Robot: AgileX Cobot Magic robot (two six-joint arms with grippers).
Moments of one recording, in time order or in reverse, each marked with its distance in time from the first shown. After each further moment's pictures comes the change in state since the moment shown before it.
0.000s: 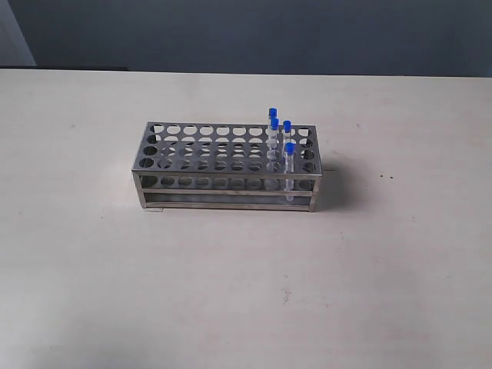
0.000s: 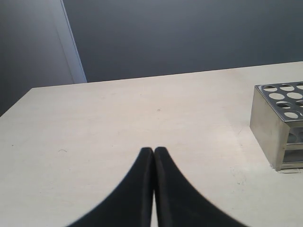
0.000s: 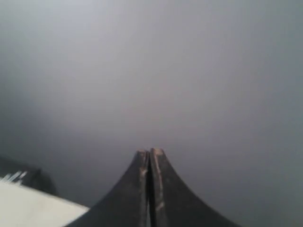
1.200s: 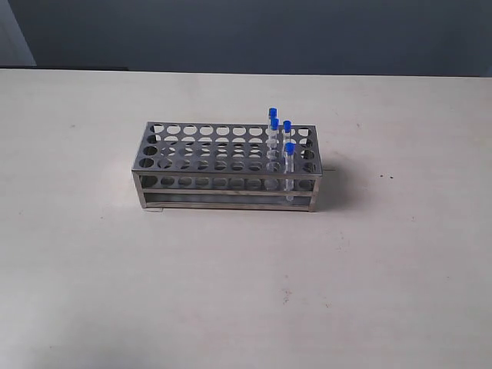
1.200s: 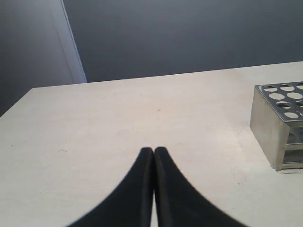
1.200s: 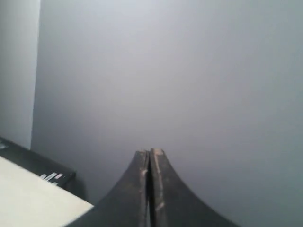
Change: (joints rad) left arm 0.000 0.000 0.000 0.000 0.000 0.000; right arm 0.511 0.221 0.157 -0.140 -0.564 0.046
